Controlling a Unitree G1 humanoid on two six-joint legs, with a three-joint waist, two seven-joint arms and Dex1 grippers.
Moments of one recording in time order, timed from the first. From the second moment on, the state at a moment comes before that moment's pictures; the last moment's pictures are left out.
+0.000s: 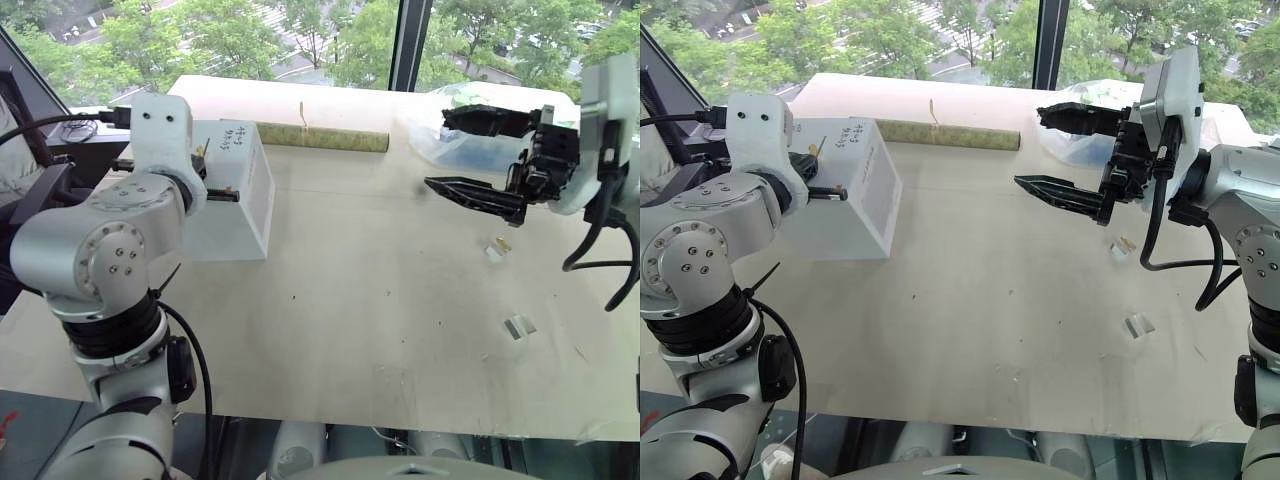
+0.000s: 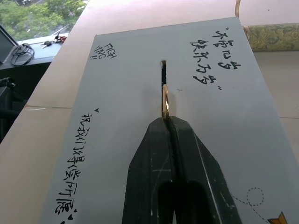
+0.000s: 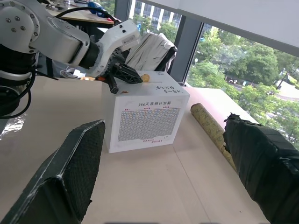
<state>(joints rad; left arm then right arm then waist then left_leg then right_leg) -0.76 0.58 0.30 -0.52 -0.54 1.61 0.28 -0.67 -0.82 -0.13 -0.41 0.87 0.67 0.85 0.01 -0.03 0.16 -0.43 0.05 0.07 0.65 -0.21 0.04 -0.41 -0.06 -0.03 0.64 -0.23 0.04</state>
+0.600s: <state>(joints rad) -0.53 0.56 0.42 -0.80 -1.13 1.40 -0.41 -0.29 -0.92 -0.17 -0.59 0.80 0.91 0.60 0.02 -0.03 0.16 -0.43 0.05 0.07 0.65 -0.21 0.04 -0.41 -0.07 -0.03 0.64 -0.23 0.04</state>
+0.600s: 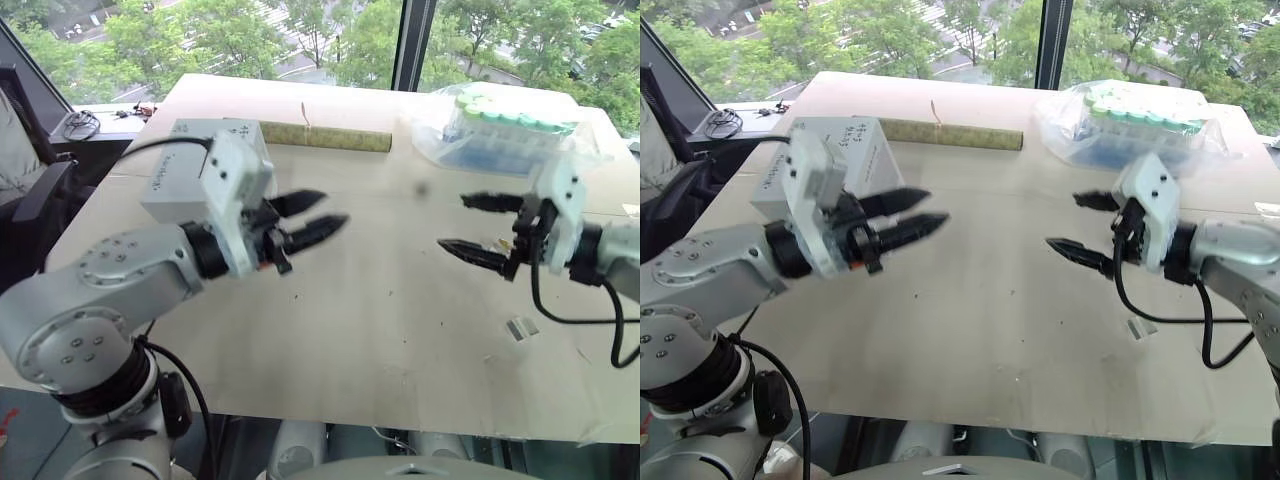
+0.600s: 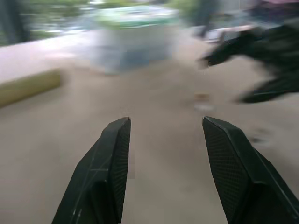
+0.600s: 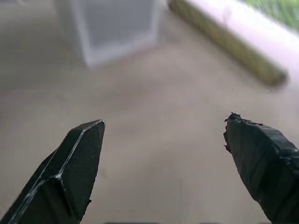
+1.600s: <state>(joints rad) -0.43 0.72 0.07 -0.69 -0.93 0.93 -0.74 -0.37 -0.82 -0.04 -0.36 0.44 1.16 0.30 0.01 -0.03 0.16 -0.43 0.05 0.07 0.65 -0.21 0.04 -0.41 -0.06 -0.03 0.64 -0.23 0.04</state>
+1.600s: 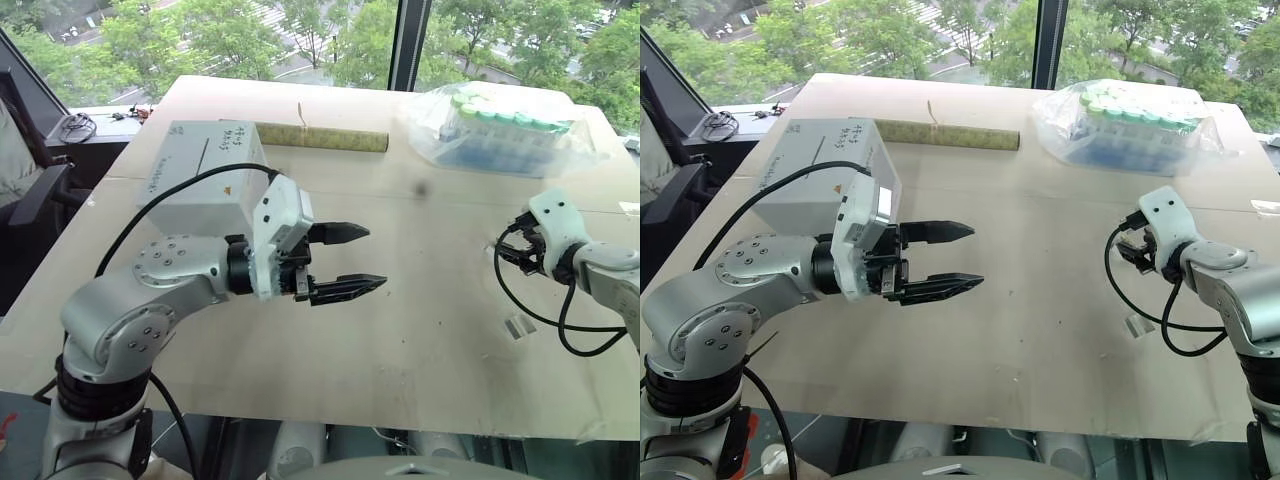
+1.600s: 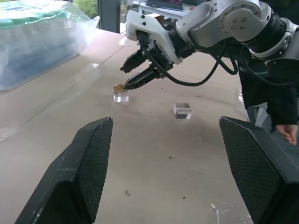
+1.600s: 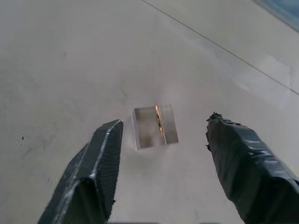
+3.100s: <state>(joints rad) -0.35 0.78 0.07 -0.71 -0.93 0.85 -0.72 -0.42 -0.77 0.03 -0.22 0.27 1.09 0.43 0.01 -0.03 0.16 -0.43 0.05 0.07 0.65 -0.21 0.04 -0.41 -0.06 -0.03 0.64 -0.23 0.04</state>
